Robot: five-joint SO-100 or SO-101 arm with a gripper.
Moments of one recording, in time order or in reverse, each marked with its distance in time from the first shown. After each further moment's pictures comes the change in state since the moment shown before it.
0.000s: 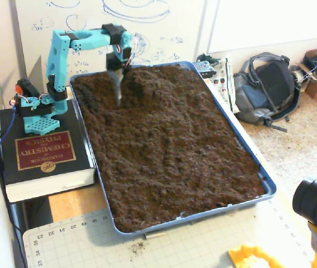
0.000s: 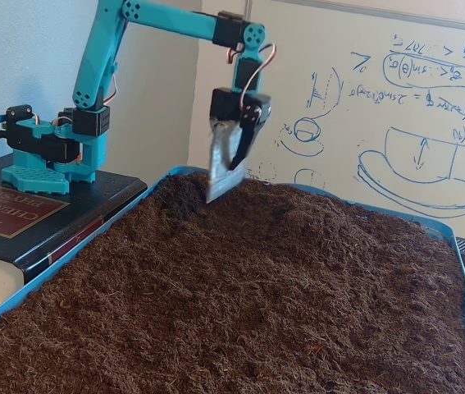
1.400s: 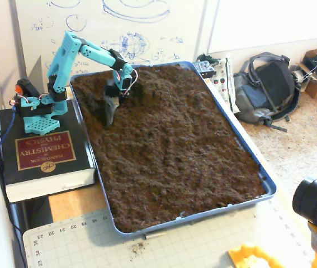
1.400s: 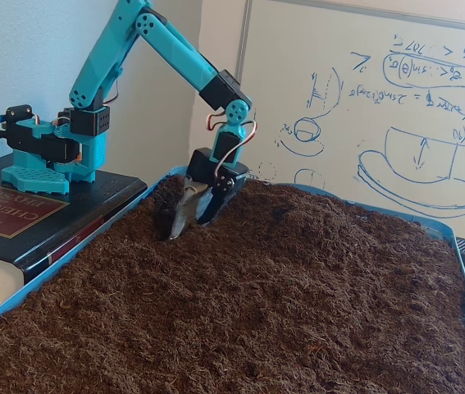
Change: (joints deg) arm 4.7 -15.4 12.0 -28.0 -0.3
